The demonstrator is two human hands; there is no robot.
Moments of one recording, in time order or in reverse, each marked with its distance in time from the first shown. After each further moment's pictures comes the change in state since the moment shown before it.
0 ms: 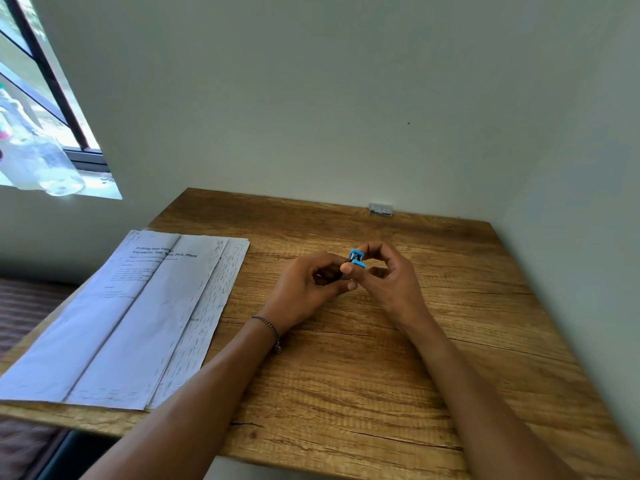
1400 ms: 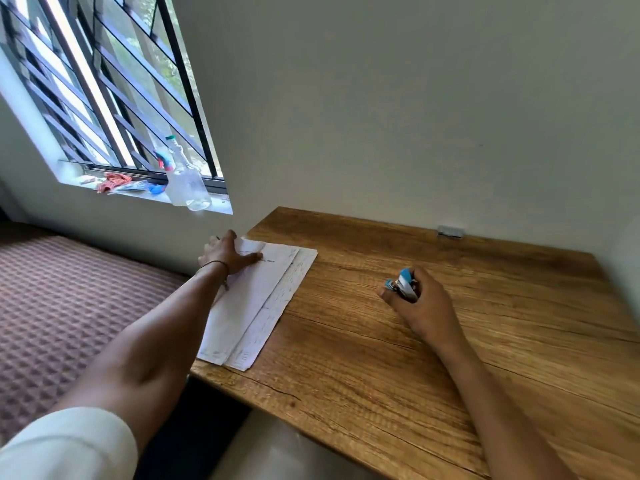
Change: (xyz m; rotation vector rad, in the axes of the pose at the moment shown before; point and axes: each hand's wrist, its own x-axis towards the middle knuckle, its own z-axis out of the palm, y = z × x) left_hand -0.037 -0.065 -0.210 0.837 0.387 -0.964; right_hand -0.002 0.013 0.010 -0.206 -0.127 -0.058
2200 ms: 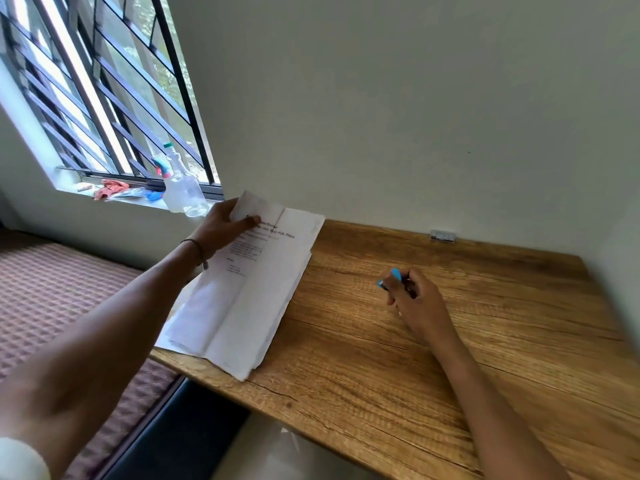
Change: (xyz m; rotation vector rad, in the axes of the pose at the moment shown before) left_hand -0.022 0.034 -0.069 -0.605 -0.043 0.450; right_hand 0.000 -0.007 -0.003 0.267 -0.018 0.090
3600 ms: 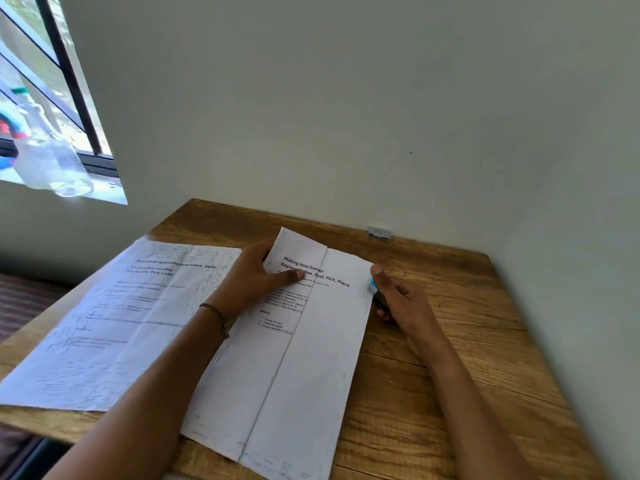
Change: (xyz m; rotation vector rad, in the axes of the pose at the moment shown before) left_hand -0.044 0.030 0.156 -0.399 -0.325 0.078; right_hand 0.006 -0.010 -0.041 -0.066 0.123 0.236
